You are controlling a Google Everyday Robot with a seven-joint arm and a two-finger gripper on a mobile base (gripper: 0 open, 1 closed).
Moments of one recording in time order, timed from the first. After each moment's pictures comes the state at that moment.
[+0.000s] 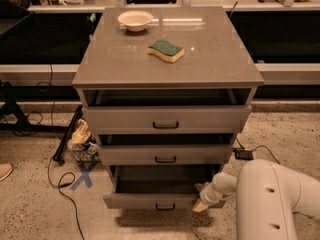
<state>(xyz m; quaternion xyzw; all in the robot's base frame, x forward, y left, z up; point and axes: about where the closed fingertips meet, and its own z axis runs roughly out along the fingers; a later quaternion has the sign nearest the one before) 0.567 -0.187 0.161 -0.64 0.73 0.09 0.20</state>
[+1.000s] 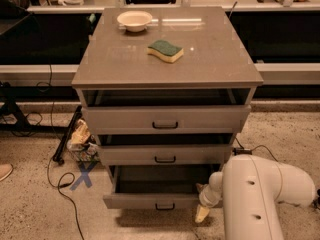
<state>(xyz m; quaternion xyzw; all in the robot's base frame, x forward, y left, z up) 0.546 -0.192 0.141 -0.65 0.74 0.11 0.14</state>
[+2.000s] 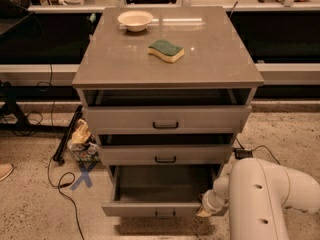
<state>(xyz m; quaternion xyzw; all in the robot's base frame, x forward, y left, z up) 0.524 -0.204 0.137 -0.63 0.75 0.12 0.13</state>
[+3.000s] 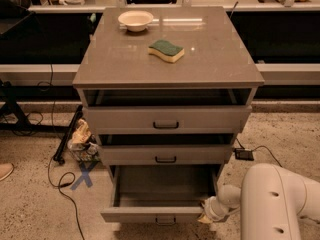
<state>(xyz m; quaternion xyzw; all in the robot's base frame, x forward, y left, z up) 0.496 -0.209 0.138 -0.61 0.76 0.13 0.15</state>
